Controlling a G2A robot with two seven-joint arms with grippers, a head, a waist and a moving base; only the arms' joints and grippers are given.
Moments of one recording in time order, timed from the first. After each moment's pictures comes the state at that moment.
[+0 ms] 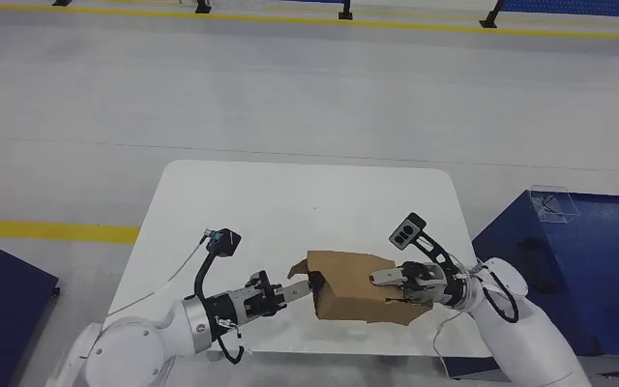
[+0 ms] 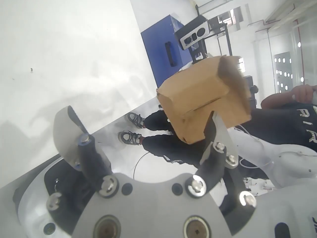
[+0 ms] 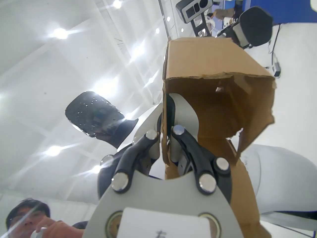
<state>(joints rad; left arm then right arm) 1.40 -1.15 -1.38 -2.27 0.18 0.31 -0.95 -1.23 -0.89 1.27 -1.69 1.04 0.05 1.26</state>
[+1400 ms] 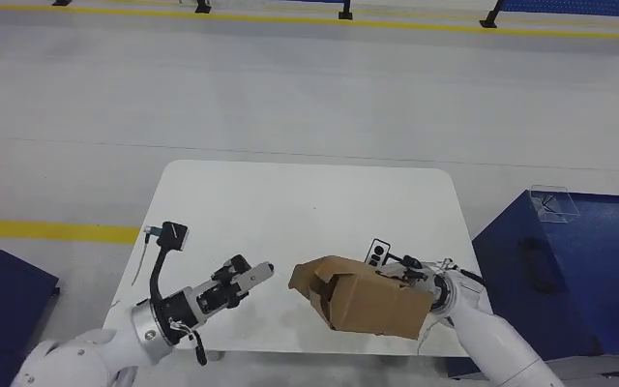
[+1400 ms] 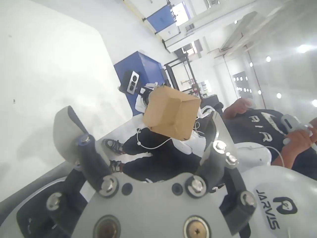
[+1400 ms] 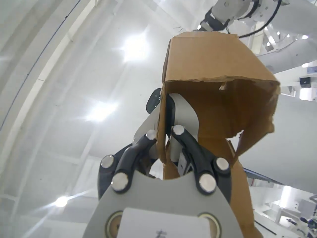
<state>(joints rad) 1.52 -1.13 -1.57 -2.32 -0.06 0.18 -0.80 -1.12 -0.92 0.99 -1.52 1.54 0.46 1.37</state>
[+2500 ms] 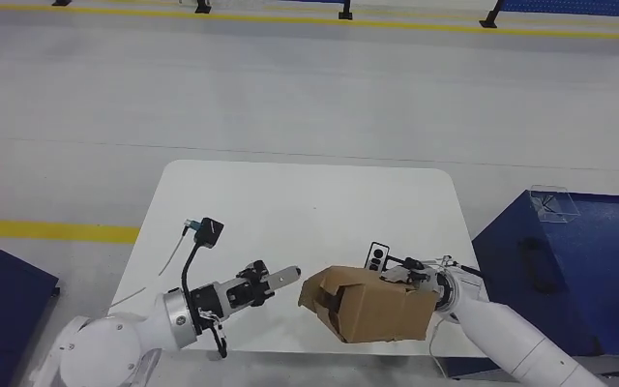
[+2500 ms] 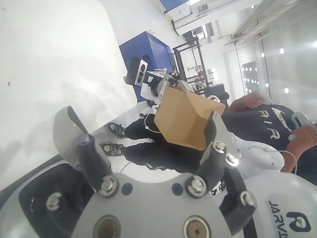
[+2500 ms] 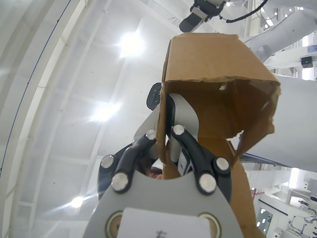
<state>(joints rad) 1.38 -1.11 -1.41 -2.25 -0.02 0.28 -0.87 -0.93 -0.78 0.69 -1.47 1.68 0.35 1.47</state>
